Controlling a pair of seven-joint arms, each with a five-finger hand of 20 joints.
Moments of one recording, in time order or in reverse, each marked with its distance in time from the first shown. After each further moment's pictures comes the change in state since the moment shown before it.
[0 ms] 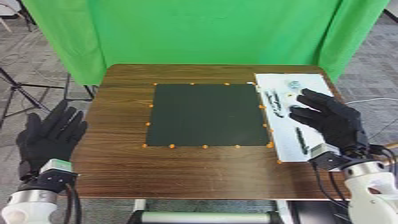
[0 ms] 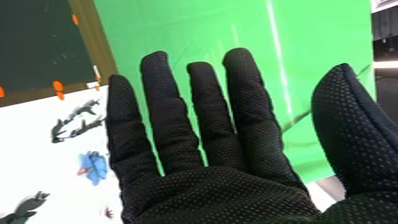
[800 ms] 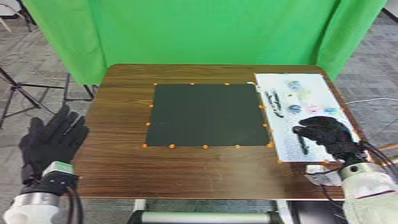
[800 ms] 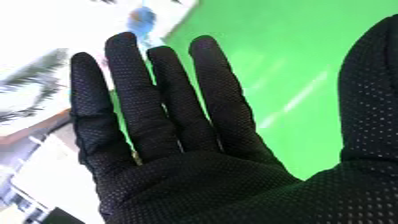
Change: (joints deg) left arm 0.6 -0.1 1.3 -0.1 -1.1 1.8 0.2; right arm -2.8 5.6 -5.4 -6.3 -62.8 3.5 25.0
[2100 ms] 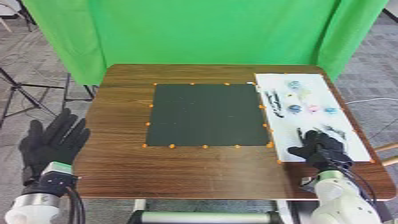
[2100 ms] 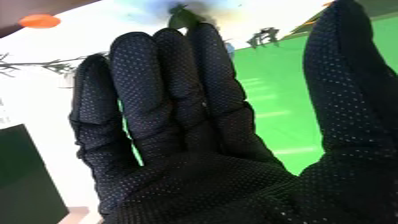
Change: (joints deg) left arm 0.3 0.0 -0.3 0.2 -3.5 -0.5 0.1; right arm 4.4 -0.6 -11.7 7.6 -33.1 -1.4 10.6
